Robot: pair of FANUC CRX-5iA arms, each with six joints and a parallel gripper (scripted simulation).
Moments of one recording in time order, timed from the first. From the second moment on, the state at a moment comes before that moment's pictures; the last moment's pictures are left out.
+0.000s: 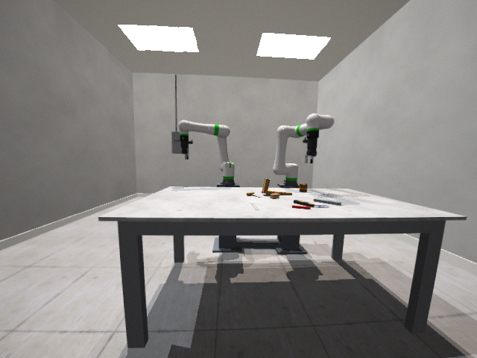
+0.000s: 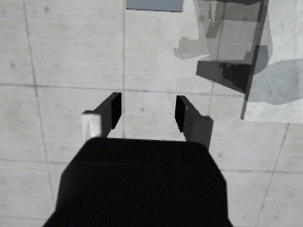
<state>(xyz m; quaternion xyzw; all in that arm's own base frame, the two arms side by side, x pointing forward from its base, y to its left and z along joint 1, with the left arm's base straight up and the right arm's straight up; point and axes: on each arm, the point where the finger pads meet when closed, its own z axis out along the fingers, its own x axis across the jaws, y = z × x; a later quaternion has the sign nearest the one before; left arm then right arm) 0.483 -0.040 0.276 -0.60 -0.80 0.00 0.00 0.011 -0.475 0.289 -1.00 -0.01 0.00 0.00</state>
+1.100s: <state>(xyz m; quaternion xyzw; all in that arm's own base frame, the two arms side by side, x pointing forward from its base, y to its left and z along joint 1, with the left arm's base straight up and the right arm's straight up) 0.539 -0.269 0.250 -0.51 -0.83 0.09 -0.20 0.011 -0.475 0.289 -1.00 -0.01 0.00 0.00</state>
